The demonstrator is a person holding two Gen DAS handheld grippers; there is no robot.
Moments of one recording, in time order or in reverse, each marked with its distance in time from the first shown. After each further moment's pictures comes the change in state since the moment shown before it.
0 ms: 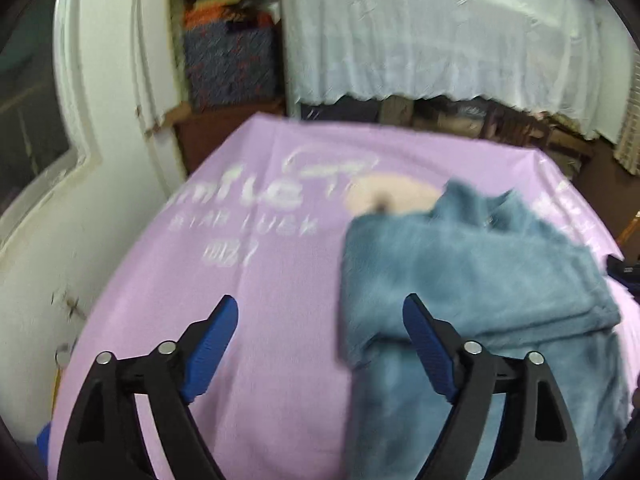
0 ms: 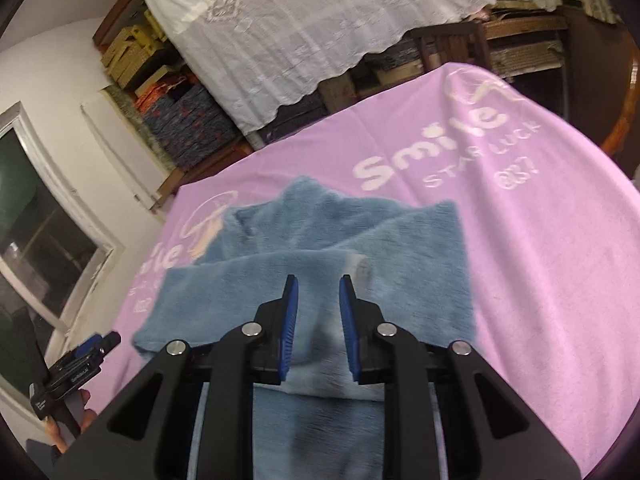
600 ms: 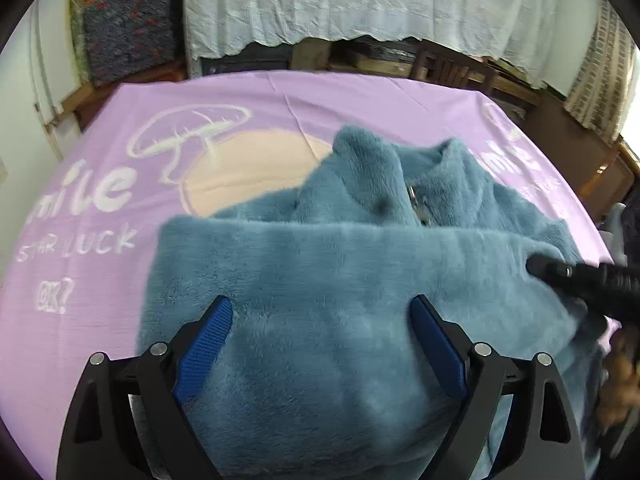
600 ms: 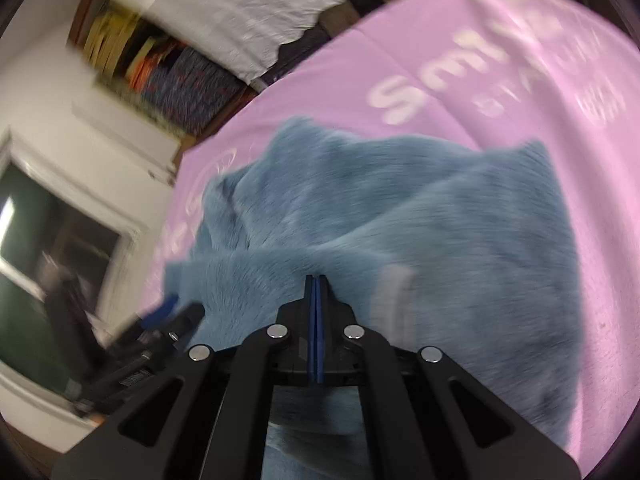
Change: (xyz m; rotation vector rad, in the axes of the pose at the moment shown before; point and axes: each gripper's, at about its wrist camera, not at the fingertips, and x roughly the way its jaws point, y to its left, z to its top) left arm 0.111 -0.083 0.021 0.102 0.205 -0.268; right arm 0.082 -0.037 0.015 0.216 0.238 0.154
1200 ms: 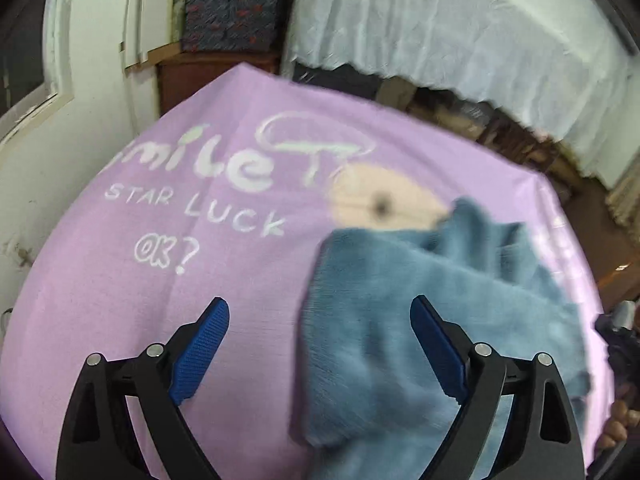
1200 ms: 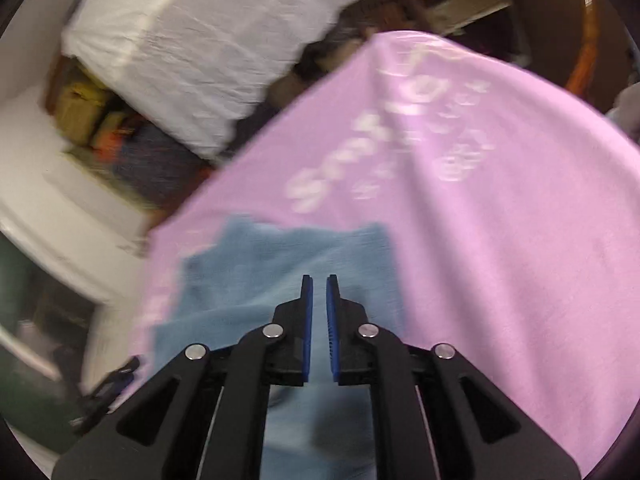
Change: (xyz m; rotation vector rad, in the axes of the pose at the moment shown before) left arm -0.066 0.080 -0.010 -0.290 -0.107 0.084; right arm -0.083 -0.014 -0.005 0.045 -0.251 -0.092
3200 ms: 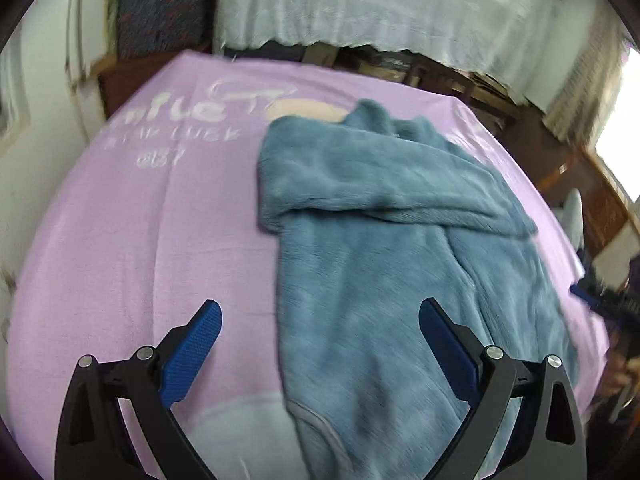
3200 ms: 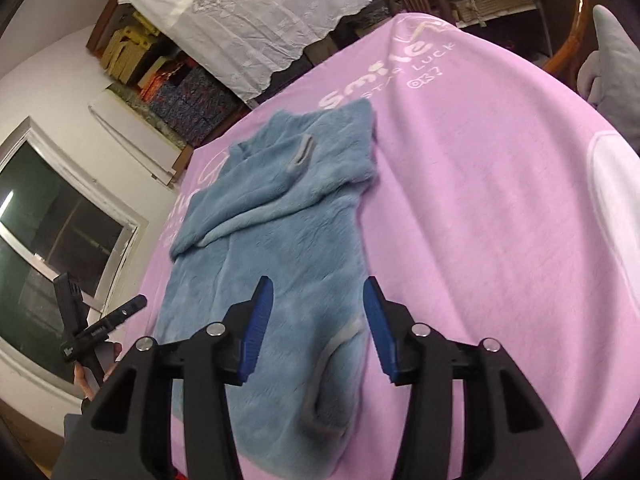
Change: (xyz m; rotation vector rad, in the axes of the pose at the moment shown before) left arm -0.075 0.003 -0.102 0.164 0.140 -0.151; right arm -0.131 -0.013 -0.121 -0.135 0.125 -0.002
